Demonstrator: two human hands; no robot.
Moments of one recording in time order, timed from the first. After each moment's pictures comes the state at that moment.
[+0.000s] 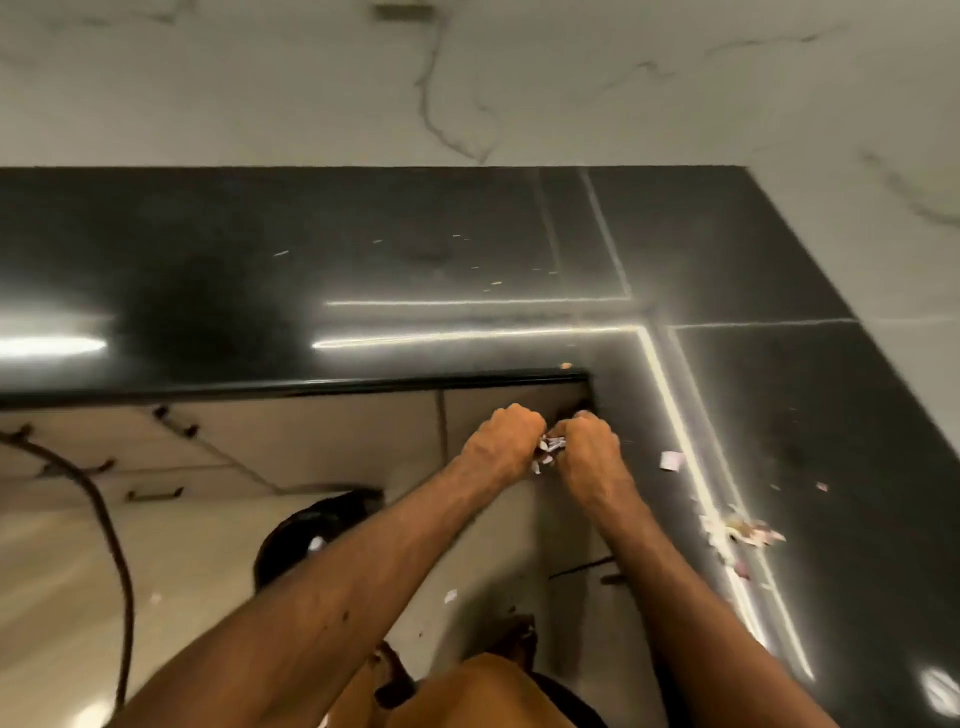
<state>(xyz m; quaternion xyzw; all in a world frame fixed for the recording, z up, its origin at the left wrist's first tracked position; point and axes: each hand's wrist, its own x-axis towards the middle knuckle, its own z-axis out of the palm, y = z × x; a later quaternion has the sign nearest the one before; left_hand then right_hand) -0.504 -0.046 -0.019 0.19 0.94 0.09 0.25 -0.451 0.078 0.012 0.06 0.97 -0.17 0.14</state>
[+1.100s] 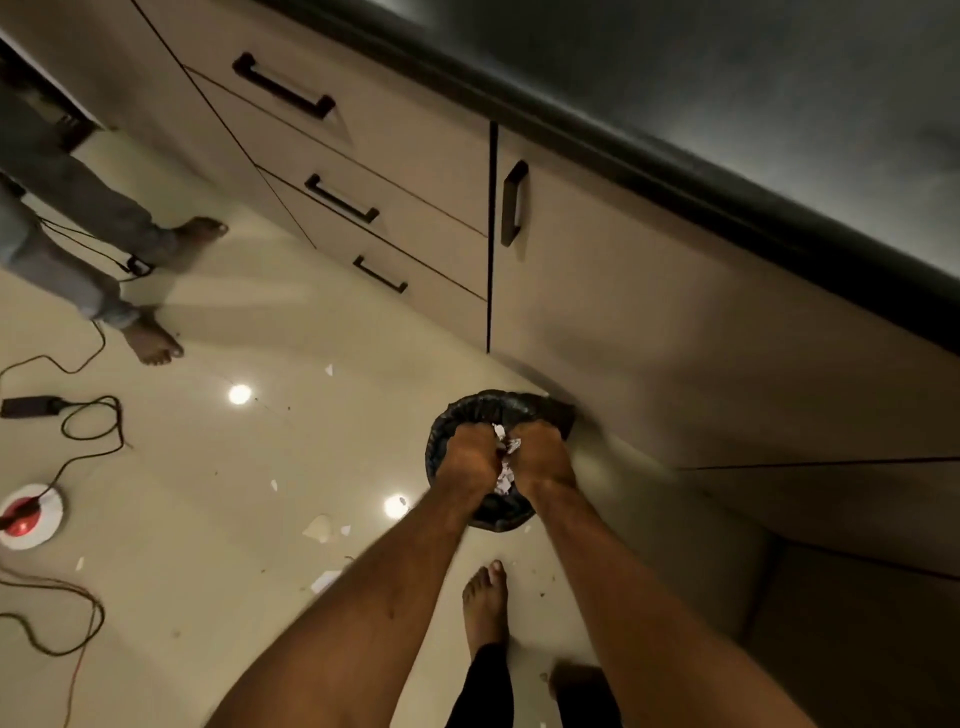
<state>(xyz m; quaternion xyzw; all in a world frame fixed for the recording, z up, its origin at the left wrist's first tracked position) -0.387 -0.489 -0.453 -0.32 0.87 0.28 0.27 -0.446 -0.390 -0.423 -0.19 0.91 -0.11 0.34</state>
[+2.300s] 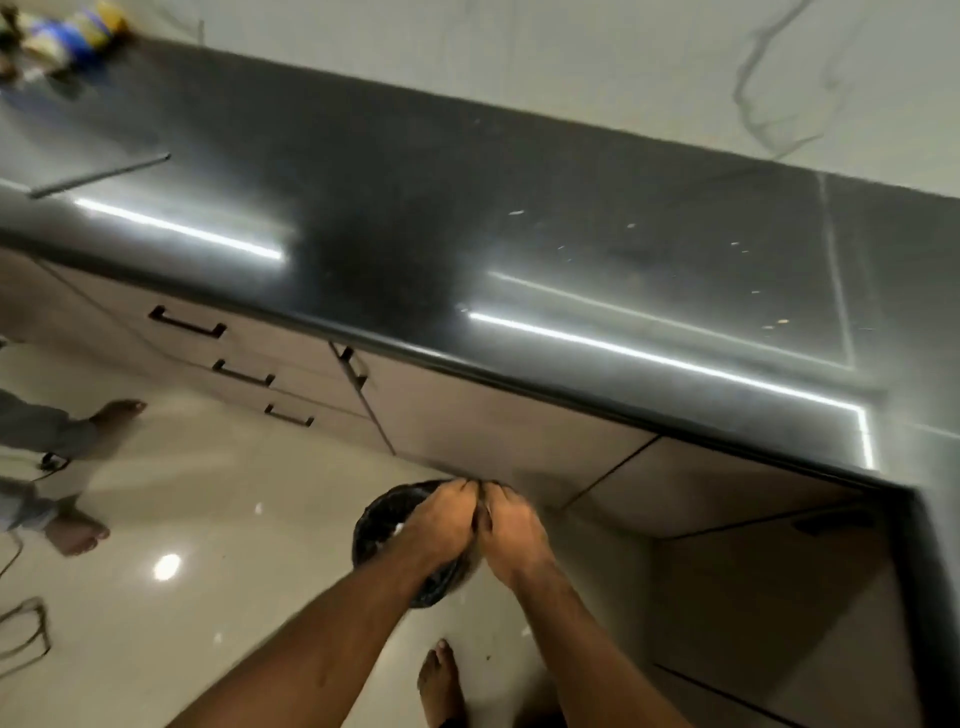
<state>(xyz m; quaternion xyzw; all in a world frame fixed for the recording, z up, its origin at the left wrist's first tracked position) -0.449 -0.379 -0.228 -0.02 0.94 0.24 0.24 -0.460 -0.243 -0.198 -0.15 0.93 -0.25 0.25</state>
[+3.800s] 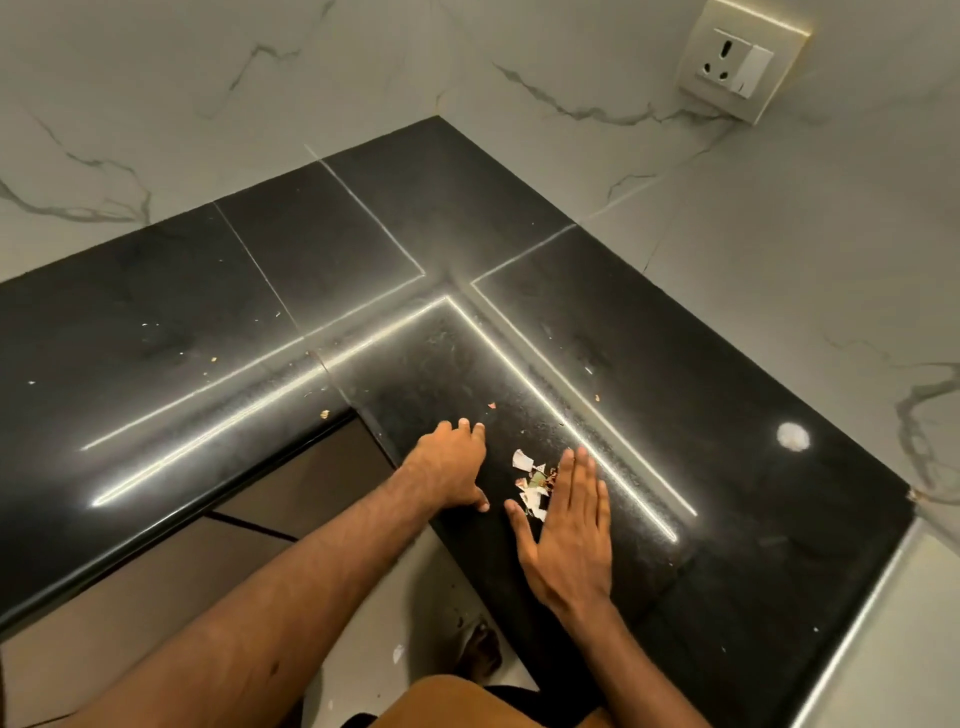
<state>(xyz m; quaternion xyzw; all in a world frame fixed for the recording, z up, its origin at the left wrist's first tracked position) -0.493 0.169 -0.015 0.45 0.84 -0.14 0.26 -0.297 0.243 -0.084 0.35 0.92 -0.16 -0.03</state>
